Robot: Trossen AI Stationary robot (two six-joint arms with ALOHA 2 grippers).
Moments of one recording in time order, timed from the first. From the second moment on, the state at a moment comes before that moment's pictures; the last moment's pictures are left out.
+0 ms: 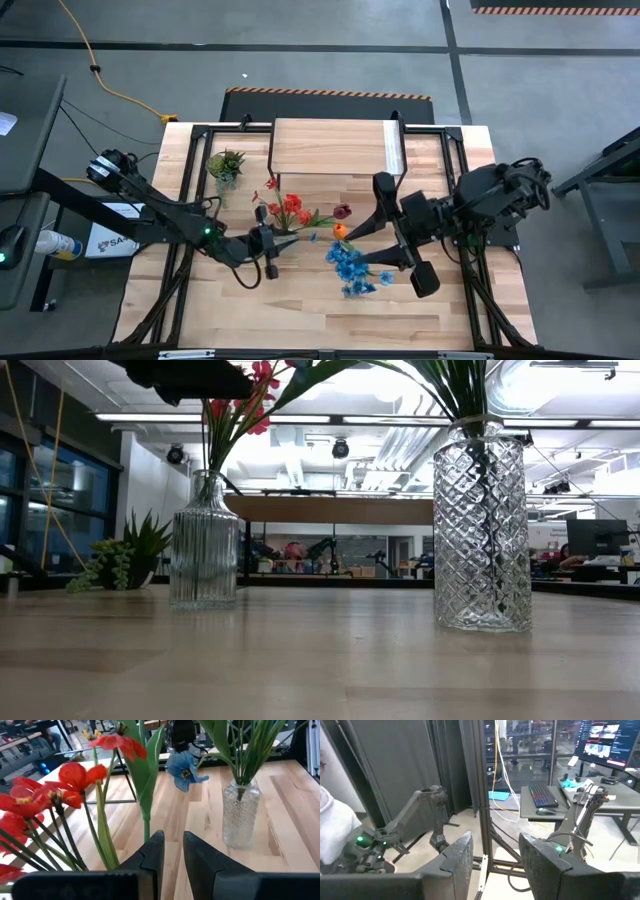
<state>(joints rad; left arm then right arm) -0.54 1.29 0.70 0.21 -0.80 -0.09 0.50 1.68 2.31 -0.68 0.17 0.13</state>
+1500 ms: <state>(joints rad) -0.52 1.39 0.84 0.04 -0.90 -0.11 0.51 1.68 2.31 -0.68 0.10 0.15</state>
